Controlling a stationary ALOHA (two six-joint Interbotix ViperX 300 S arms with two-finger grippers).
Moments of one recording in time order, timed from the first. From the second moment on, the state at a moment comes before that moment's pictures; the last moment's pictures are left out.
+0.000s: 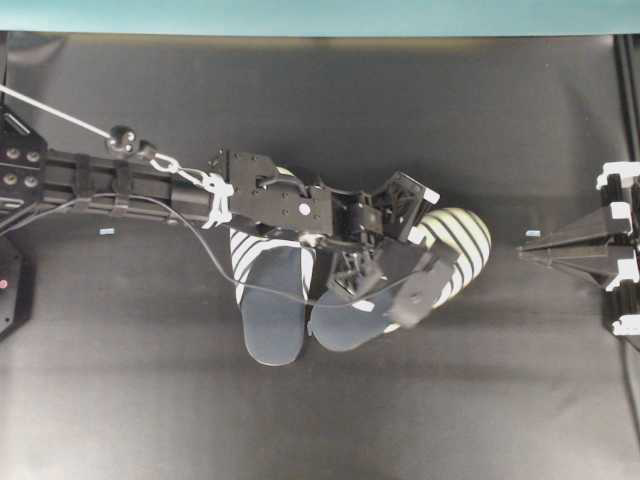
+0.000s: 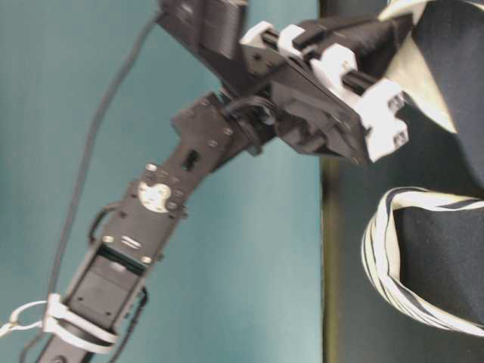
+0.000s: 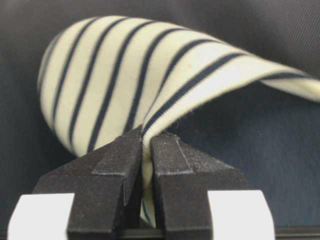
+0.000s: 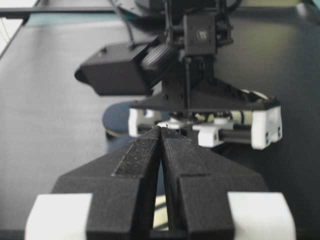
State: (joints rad) left arm 0.06 0.50 -0.06 0.05 0.40 0.64; right arm 0.06 -1.05 1.29 0.02 -0.11 0.02
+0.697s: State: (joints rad) left arm 0.15 0.32 0.01 0.05 0.74 -0.11; right arm 0.06 -1.08 1.30 0.02 -0.11 0.02
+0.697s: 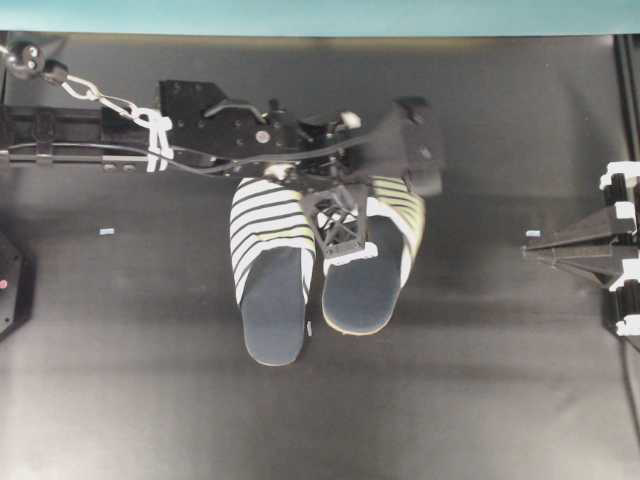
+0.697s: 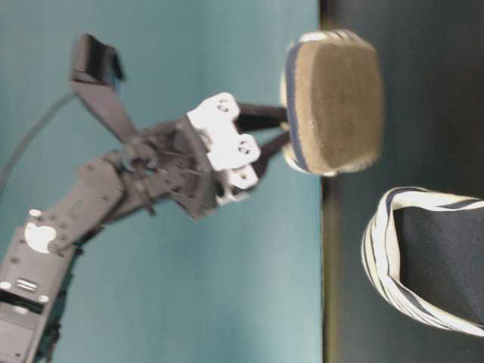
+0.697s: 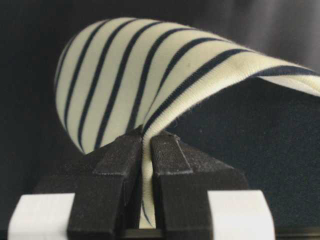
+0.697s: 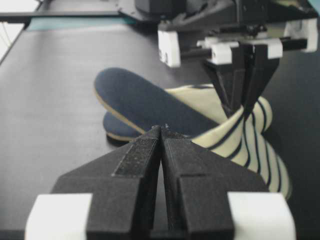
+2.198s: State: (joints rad) left arm 0.11 0.39 0.08 0.05 0.63 -0.16; right arm 0.06 -1.08 1.31 0.03 -0.14 0.02
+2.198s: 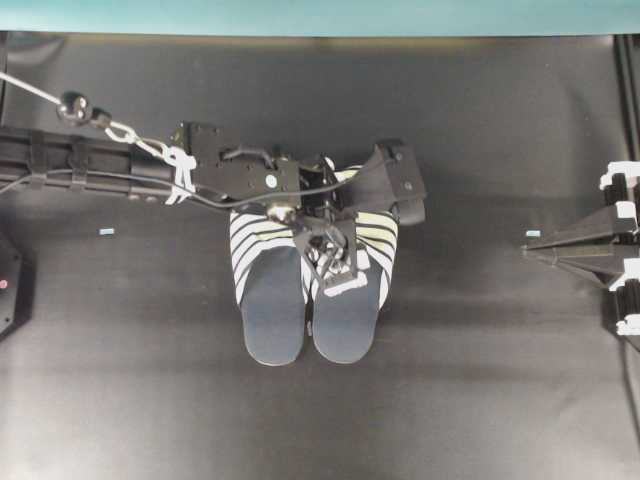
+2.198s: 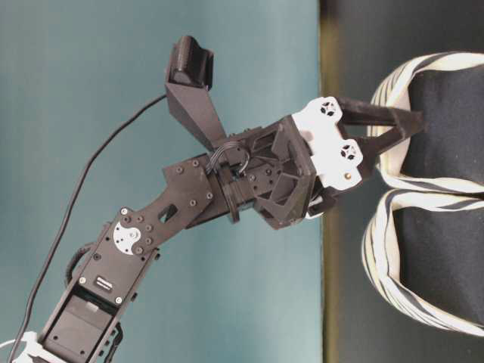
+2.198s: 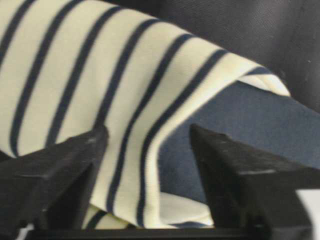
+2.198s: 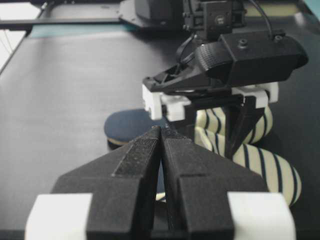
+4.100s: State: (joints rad) left arm 0.06 -0.52 0.89 0.05 0.10 -0.12; right arm 0.06 -1.09 1.33 0.03 -0.14 0.02
